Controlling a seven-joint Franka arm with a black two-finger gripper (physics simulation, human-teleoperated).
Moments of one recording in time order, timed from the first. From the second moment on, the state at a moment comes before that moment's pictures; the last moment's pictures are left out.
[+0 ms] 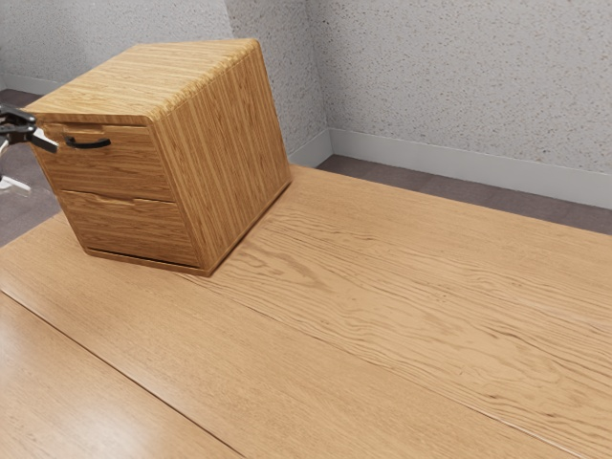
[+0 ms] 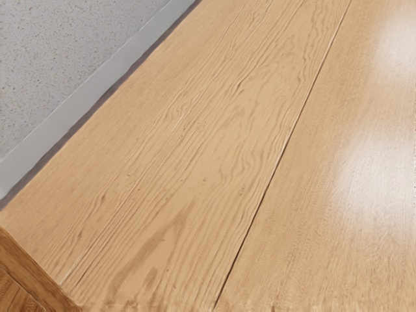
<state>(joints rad) -1.27 -0.97 1.29 -1.25 0.23 1.48 1.44</state>
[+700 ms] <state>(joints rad) -1.39 -0.95 1.37 -1.07 0.51 1.64 1.51</state>
